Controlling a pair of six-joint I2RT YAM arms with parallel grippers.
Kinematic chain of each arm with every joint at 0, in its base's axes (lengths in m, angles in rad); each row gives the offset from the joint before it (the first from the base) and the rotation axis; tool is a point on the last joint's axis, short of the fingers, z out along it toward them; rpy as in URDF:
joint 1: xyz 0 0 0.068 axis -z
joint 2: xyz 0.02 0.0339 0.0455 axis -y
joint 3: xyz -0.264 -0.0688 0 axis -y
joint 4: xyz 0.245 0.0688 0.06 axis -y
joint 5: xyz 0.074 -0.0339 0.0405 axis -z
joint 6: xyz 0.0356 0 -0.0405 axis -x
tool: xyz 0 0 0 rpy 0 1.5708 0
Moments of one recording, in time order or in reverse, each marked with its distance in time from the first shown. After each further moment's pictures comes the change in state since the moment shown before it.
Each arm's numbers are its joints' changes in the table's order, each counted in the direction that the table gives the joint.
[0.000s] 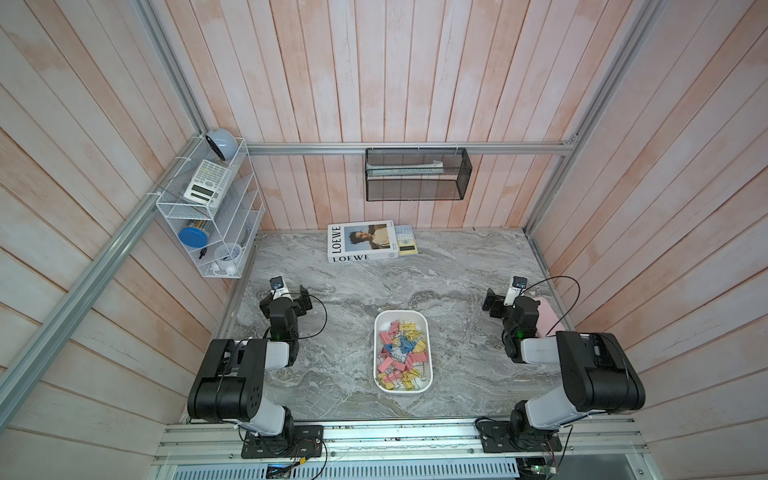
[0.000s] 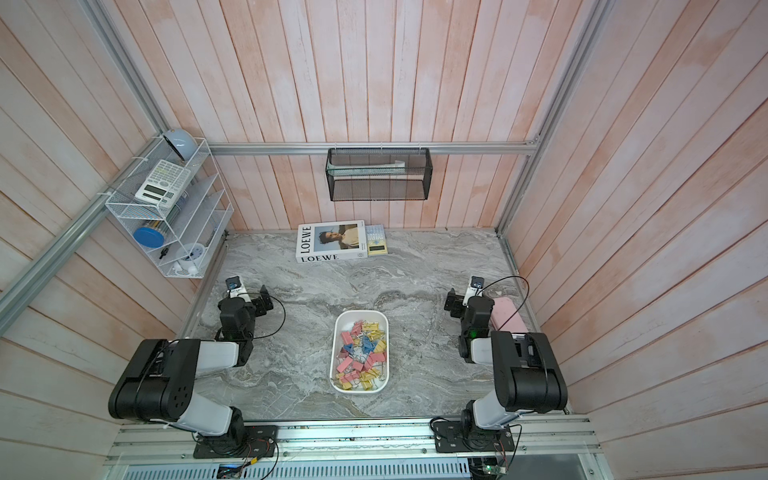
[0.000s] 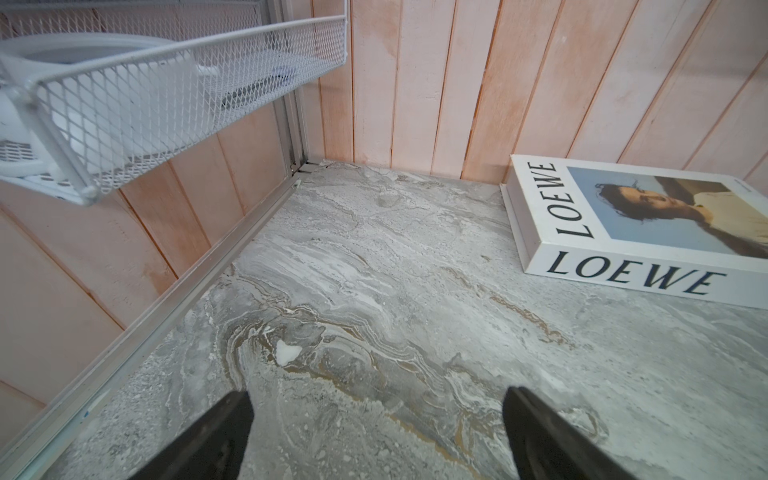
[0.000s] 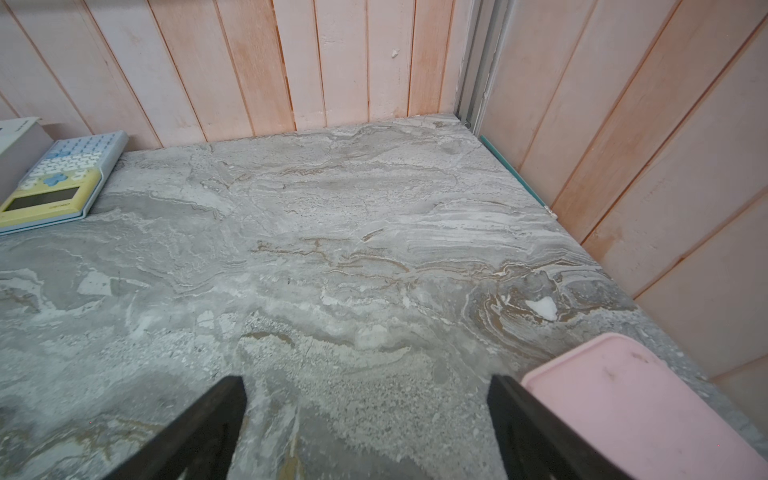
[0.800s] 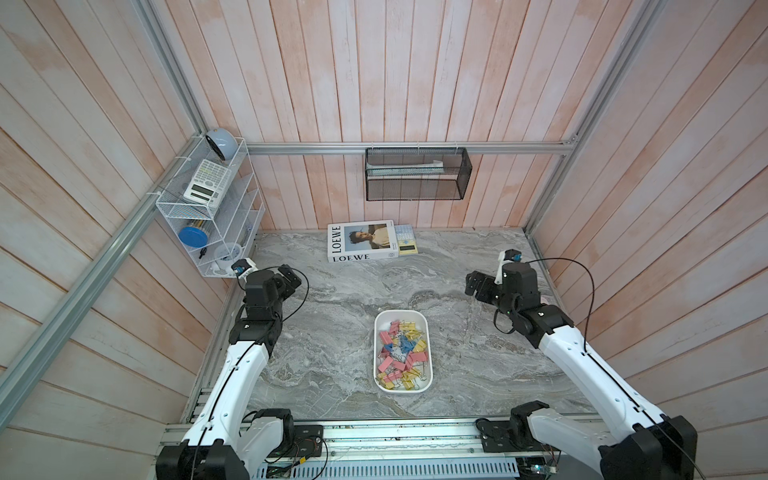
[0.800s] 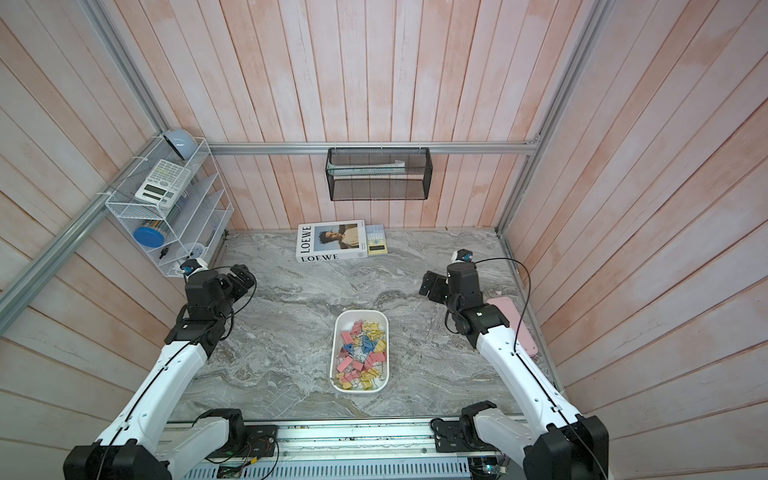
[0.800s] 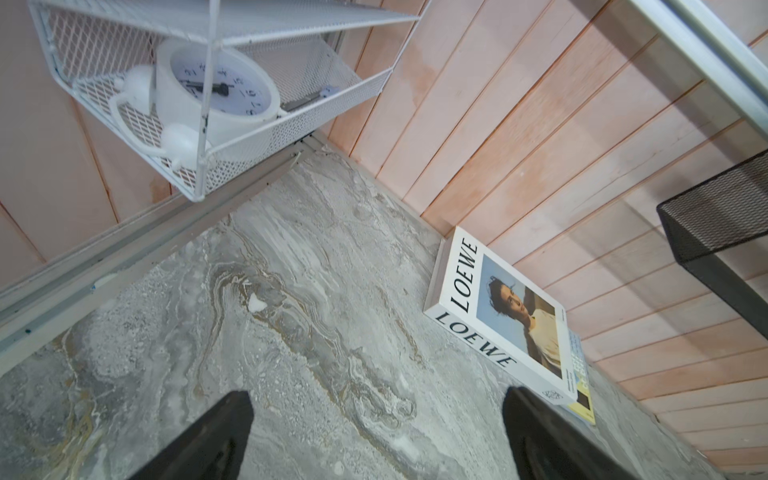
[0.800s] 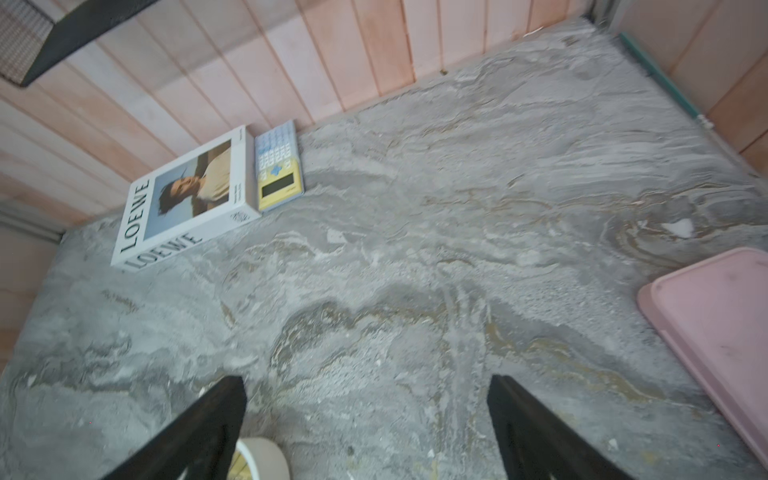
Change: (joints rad) left arm -0.006 0.481 0.391 -1.048 0.082 0.532; right arm -0.375 0.418 0.537 -1.263 -0.001 -0.430
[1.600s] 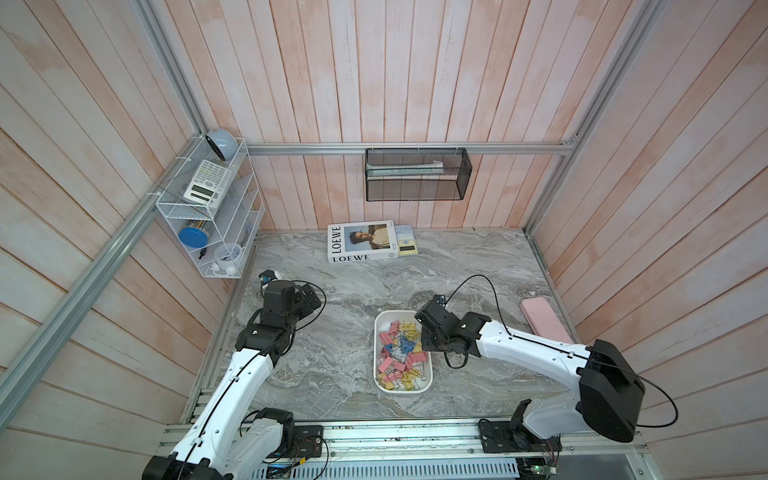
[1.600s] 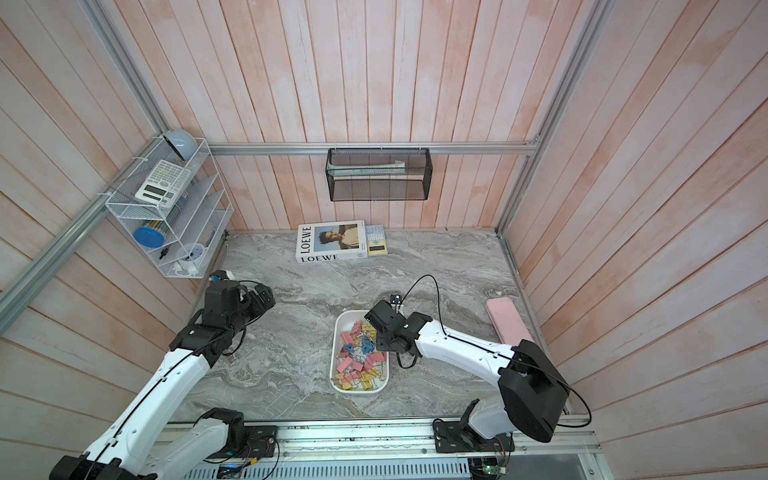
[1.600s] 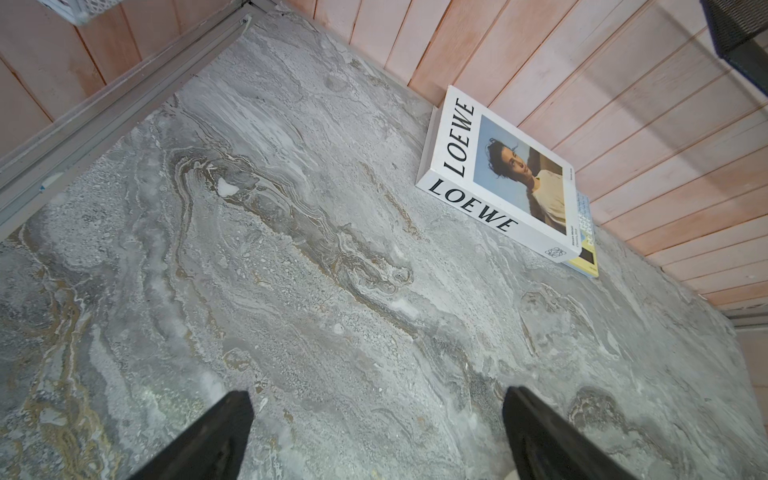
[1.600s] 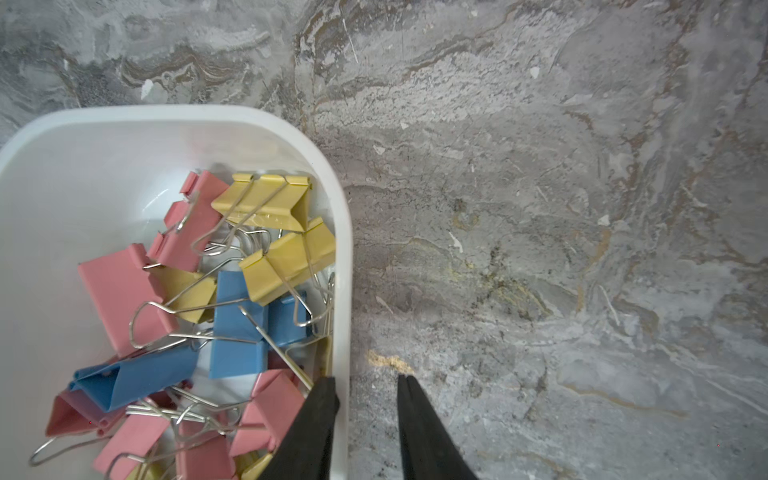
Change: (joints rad) left arm 0.171 0.053 0.000 -0.254 0.022 -0.013; right arm -0.526 -0.365 0.052 -0.253 0.111 -0.328
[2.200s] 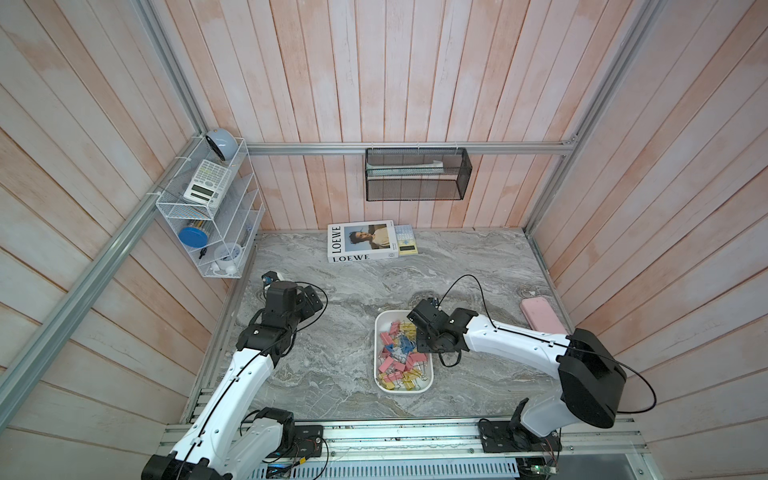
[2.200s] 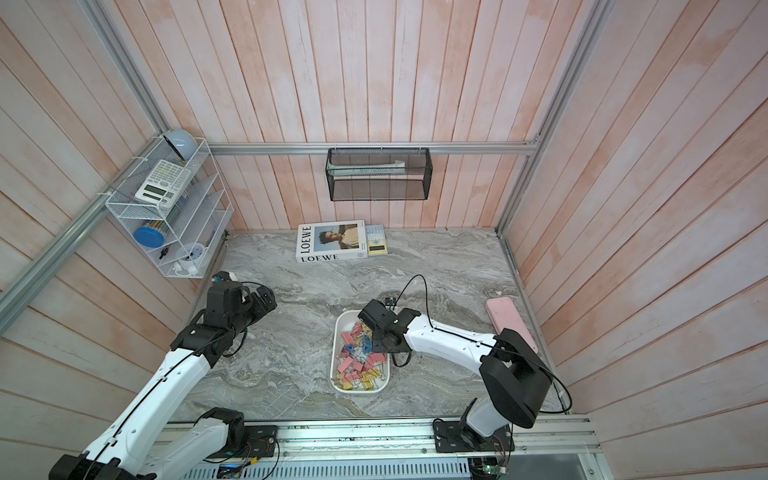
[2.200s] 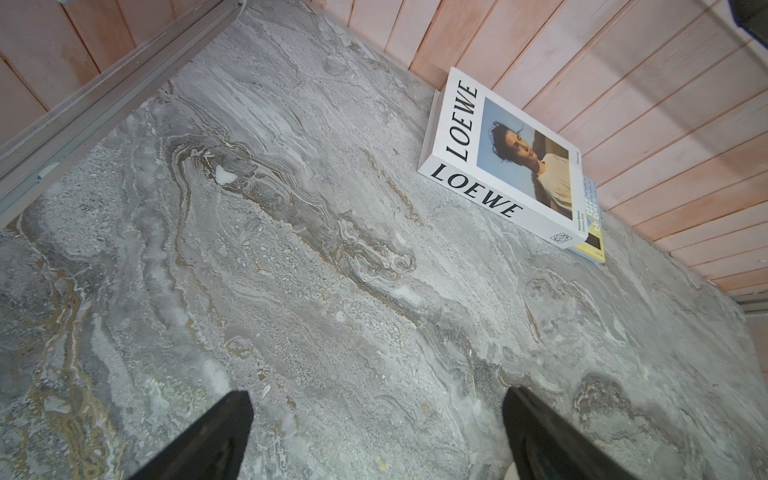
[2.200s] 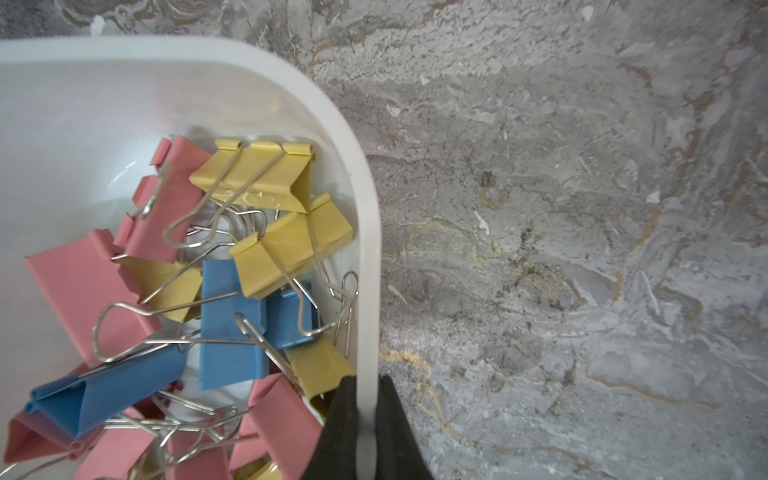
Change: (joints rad) left arm 0.014 0.000 0.000 -0.023 0.000 -0.003; right arm -0.008 -0.081 0.054 -0.051 -0.029 -0.014
